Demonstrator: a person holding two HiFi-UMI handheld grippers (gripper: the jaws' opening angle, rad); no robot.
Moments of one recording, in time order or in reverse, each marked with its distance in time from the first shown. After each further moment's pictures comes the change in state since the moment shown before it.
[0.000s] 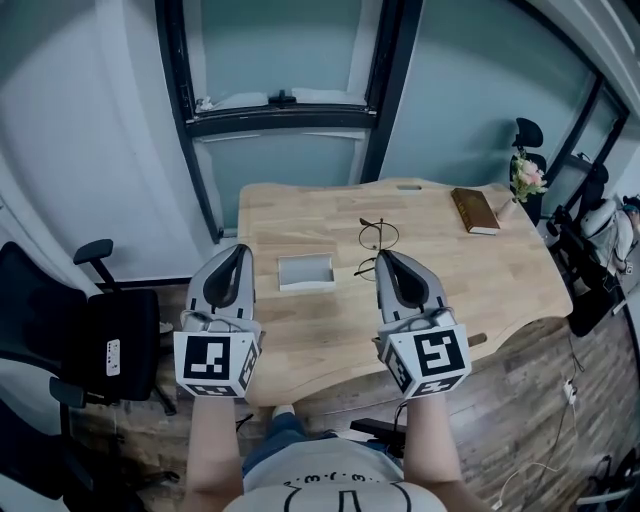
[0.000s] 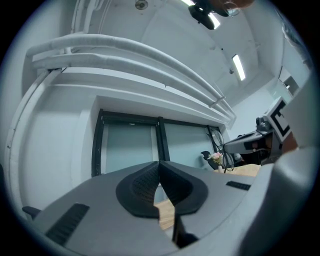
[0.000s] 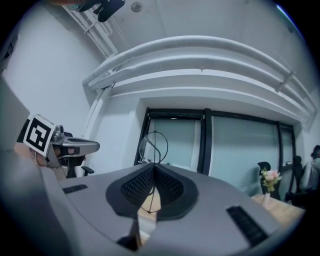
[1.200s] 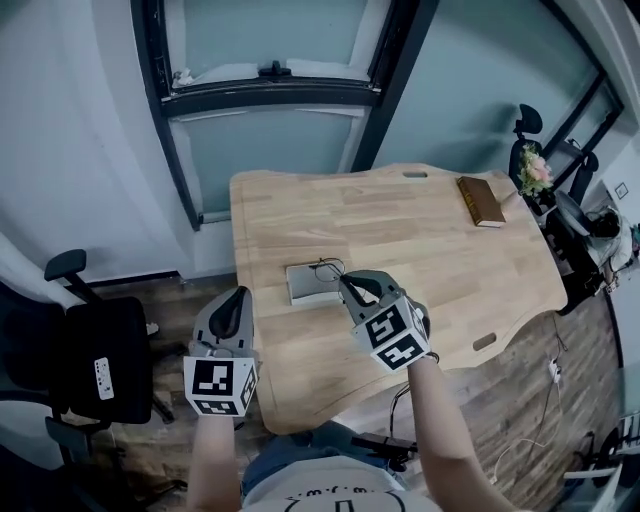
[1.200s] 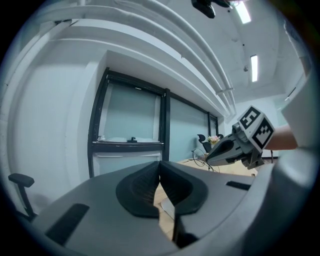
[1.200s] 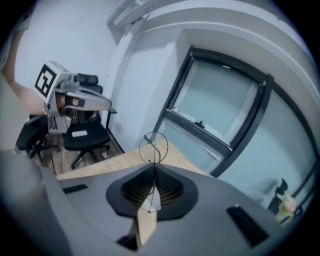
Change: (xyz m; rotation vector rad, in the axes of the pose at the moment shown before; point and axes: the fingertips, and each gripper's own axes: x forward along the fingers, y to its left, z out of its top) left arm 0.041 0.083 -0.169 -0.162 0.281 -0.093; right arm 0.149 0.076 -0.176 -0.334 0.585 0.316
